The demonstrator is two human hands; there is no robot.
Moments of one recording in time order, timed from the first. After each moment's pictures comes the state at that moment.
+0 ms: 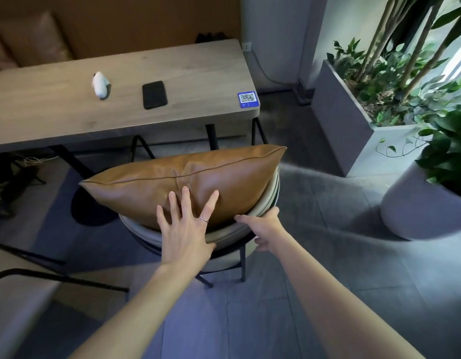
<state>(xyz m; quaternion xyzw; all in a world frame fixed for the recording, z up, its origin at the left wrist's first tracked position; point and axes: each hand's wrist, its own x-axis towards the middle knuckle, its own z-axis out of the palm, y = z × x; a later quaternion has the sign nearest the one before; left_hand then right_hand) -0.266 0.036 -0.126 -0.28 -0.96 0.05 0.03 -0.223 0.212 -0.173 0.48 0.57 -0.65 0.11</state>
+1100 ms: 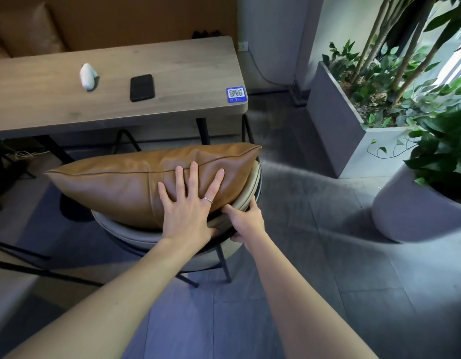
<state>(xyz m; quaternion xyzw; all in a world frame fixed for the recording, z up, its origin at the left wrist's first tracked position) -0.264 0.091 -0.130 -0.32 -0.94 0.08 0.07 -0.221 0.211 -0.182 0.48 0.58 -0.66 0.03</state>
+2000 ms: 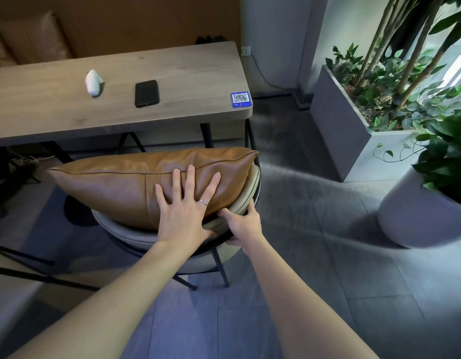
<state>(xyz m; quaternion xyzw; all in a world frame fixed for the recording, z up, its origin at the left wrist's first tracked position) -0.287 0.079 -0.134 -0.32 -0.94 0.09 0.09 -0.239 0.198 -0.183 0.46 0.56 -0.69 0.02</state>
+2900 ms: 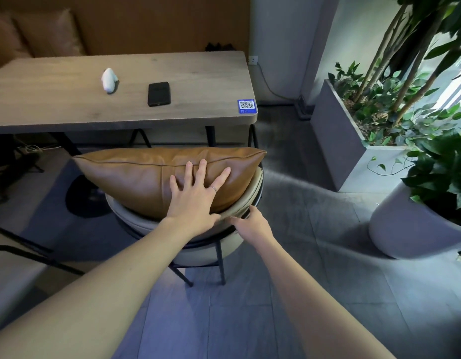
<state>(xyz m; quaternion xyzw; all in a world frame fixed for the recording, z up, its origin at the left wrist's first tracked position) -0.284 0.084 -0.096 -0.34 -0.94 0.03 0.00 -0.197 0.210 -0.146 0.39 0.75 -0.53 0.11</state>
